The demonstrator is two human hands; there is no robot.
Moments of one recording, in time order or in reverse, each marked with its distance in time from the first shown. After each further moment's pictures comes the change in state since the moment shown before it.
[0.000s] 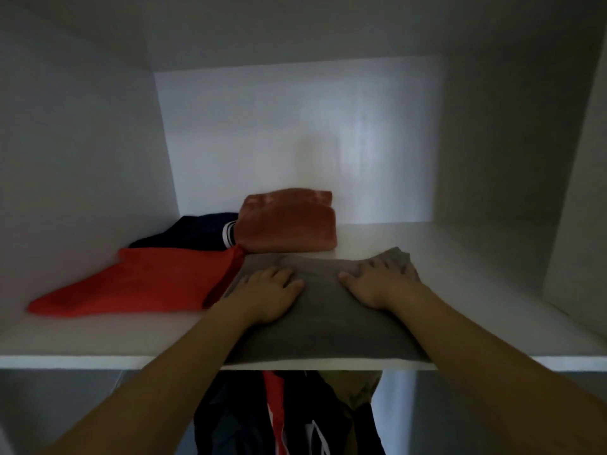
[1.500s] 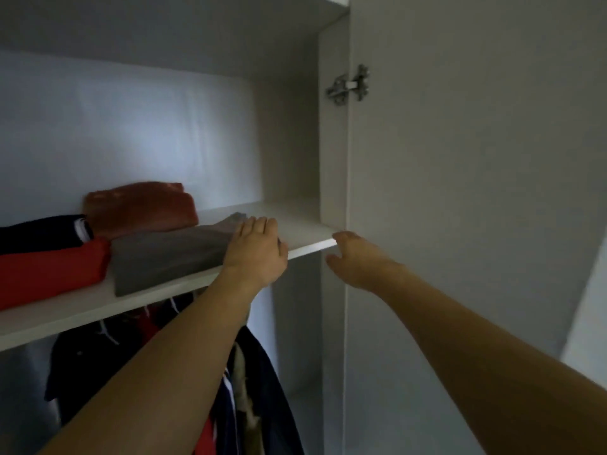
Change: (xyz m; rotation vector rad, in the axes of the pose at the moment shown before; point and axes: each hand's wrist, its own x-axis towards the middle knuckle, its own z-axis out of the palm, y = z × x) left_hand -0.160 0.162 0.002 0.002 0.455 0.637; right_hand -0.328 0.046 -0.030 0.044 0.315 0.356
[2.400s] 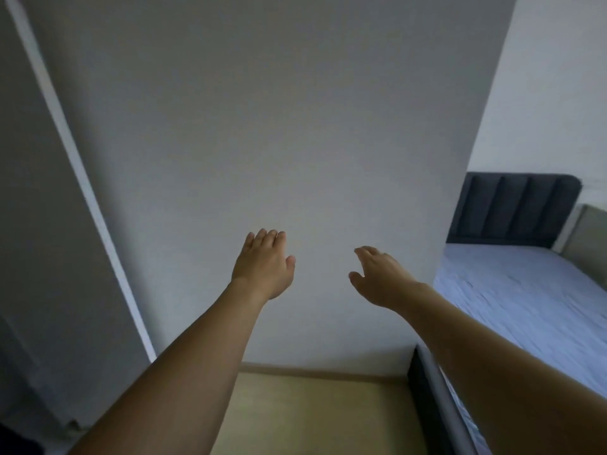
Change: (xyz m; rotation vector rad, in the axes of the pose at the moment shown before) left_hand -0.431 0.608 -0.178 -0.421 -0.211 0.798; right_hand -0.781 0.261 -0.190 -0.253 0.080 0.904
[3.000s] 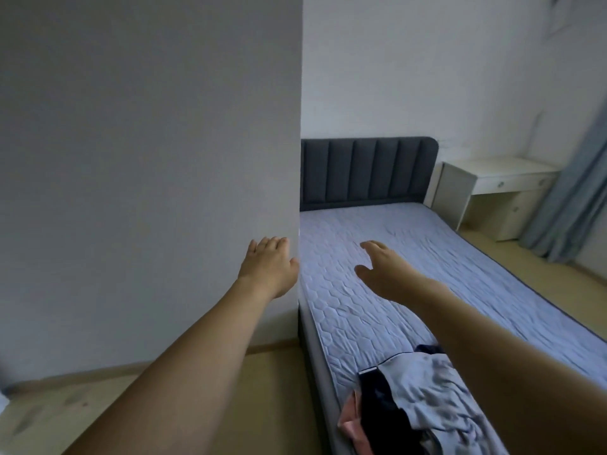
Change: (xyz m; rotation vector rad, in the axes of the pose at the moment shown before) left_hand 0.036 0.439 0.093 -0.159 -0.234 0.208; right_hand -0.143 0.415 -0.034 0.121 0.010 0.323
